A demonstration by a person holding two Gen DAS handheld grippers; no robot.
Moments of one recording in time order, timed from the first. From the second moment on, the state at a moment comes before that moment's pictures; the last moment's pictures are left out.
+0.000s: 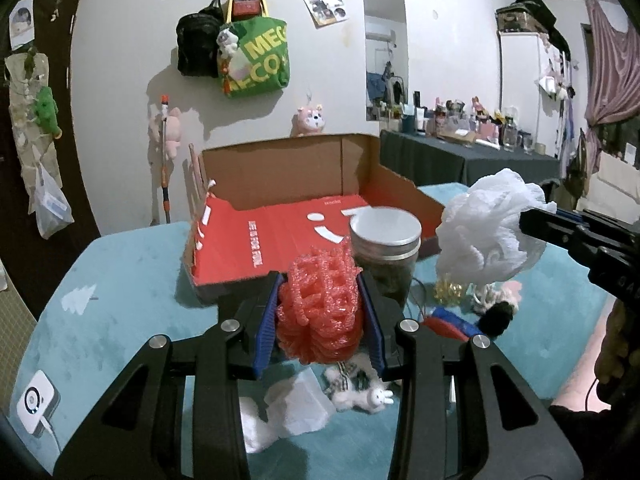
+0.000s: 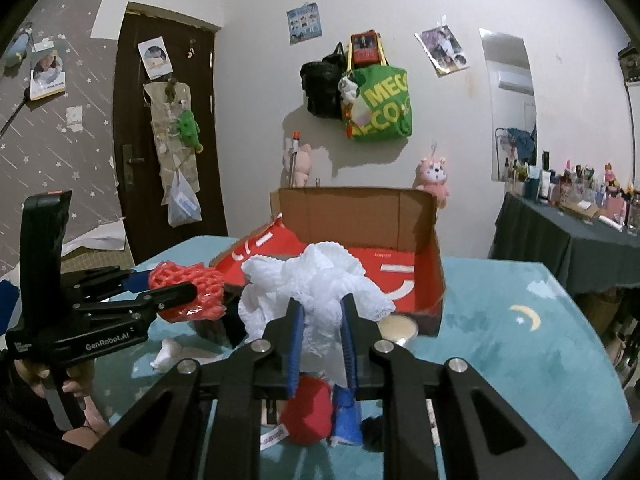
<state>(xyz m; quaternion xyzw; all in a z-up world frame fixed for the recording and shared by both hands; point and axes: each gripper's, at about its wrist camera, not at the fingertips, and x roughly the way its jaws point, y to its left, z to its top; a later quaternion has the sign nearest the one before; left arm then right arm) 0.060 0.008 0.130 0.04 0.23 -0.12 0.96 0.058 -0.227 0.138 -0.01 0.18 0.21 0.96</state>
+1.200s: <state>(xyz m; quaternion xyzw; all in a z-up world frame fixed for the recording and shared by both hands) 0.184 0.004 0.194 0.11 0.27 -0.16 0.94 0.205 -0.212 0.199 -0.10 0.21 0.23 0.94</state>
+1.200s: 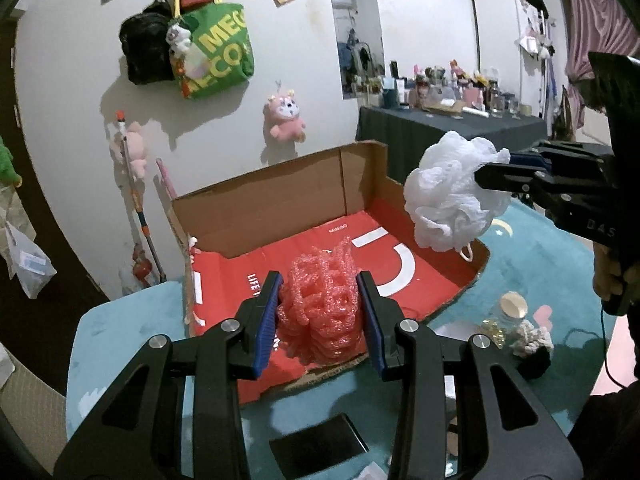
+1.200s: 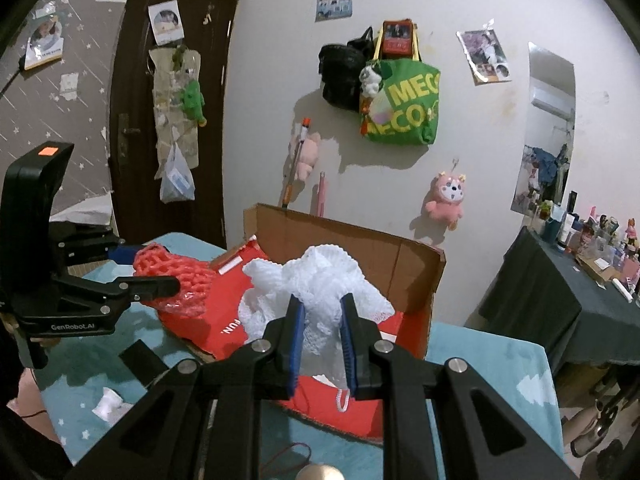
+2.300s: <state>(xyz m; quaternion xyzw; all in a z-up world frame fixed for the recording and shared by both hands) 0.424 -0.023 0.082 0.13 0.43 -0.13 0.88 0.442 -0.157 0.096 -0.17 0.41 0.16 0.88</state>
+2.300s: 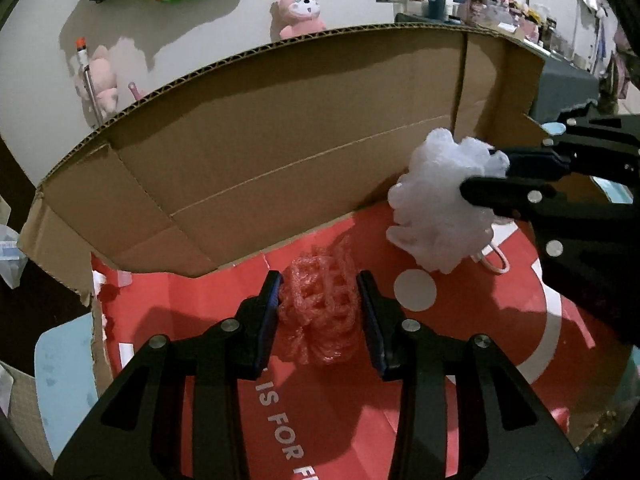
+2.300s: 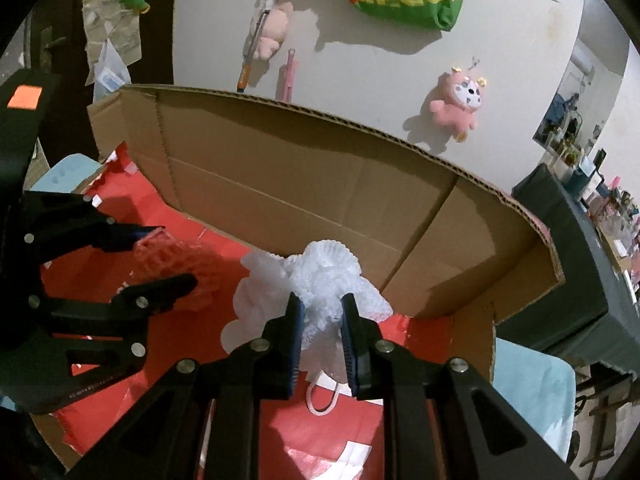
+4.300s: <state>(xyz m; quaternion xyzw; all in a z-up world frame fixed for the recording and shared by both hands) 0.282 0.001 0.196 0.02 0.26 -0.13 0.96 0.295 -0.218 0.226 -0.04 0.26 0.15 0.95</state>
